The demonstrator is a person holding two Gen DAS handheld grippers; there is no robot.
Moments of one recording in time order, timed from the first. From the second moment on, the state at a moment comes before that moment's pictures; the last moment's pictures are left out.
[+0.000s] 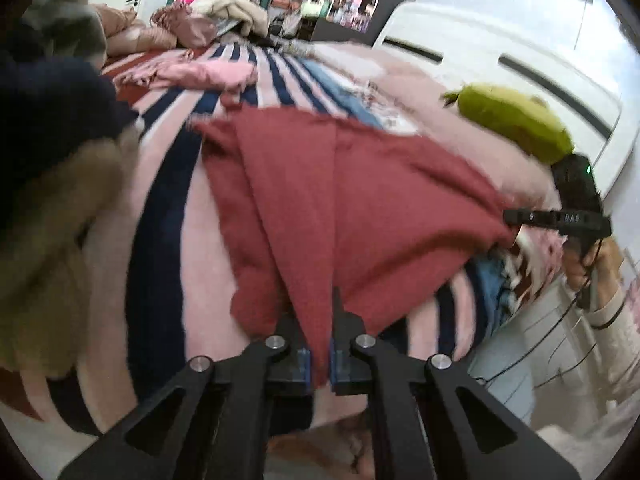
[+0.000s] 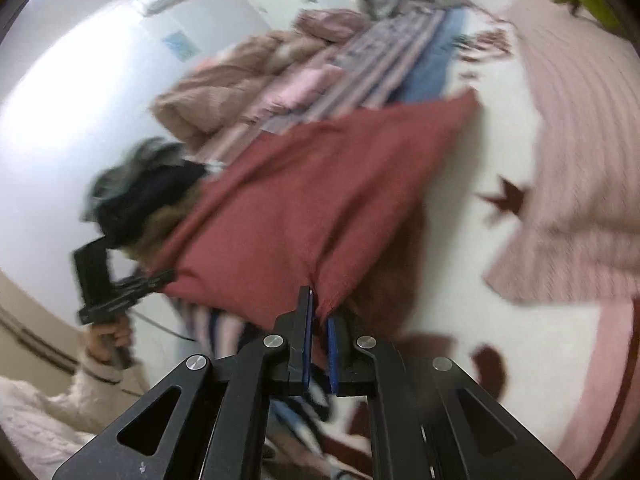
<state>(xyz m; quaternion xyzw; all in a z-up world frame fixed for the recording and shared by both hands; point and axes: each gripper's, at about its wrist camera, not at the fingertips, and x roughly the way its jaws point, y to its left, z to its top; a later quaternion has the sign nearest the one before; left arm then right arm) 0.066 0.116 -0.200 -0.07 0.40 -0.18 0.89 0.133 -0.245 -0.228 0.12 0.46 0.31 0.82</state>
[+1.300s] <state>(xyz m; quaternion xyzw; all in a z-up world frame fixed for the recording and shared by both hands) 0.043 0.133 -0.187 -0.09 0.39 -0.17 0.90 0.142 -0.215 -0.222 0.10 0.48 0.31 0.82</state>
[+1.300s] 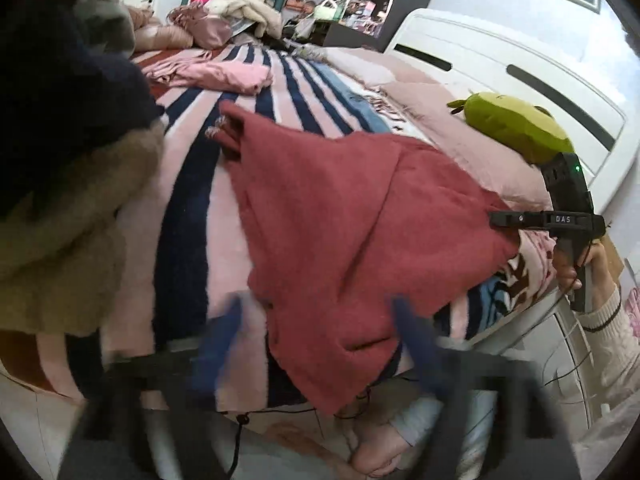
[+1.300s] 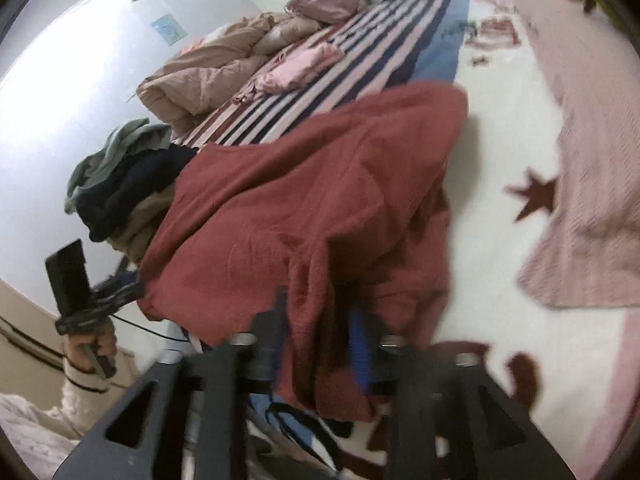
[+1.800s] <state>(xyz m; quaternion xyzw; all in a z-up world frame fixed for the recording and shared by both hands) 0.172 0.120 -0.215 -0.17 0.43 -0.19 0.87 0.188 -0.216 -0.256 0.16 0.51 0.29 0.80</state>
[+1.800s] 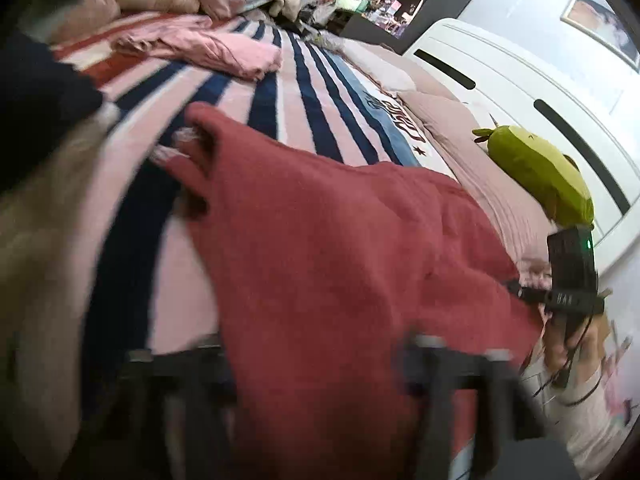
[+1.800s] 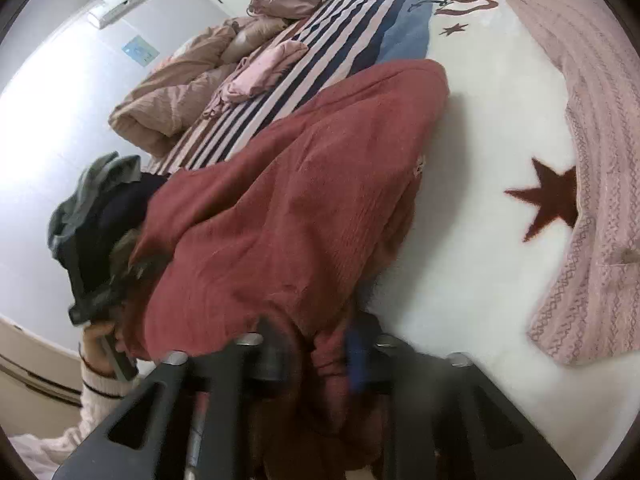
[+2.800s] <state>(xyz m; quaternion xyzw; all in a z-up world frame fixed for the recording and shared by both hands) 0.028 0.105 -0.208 -0.23 0.43 -0.16 0.86 0.077 -0.133 -0.191 0.09 0.37 0.30 0.87</state>
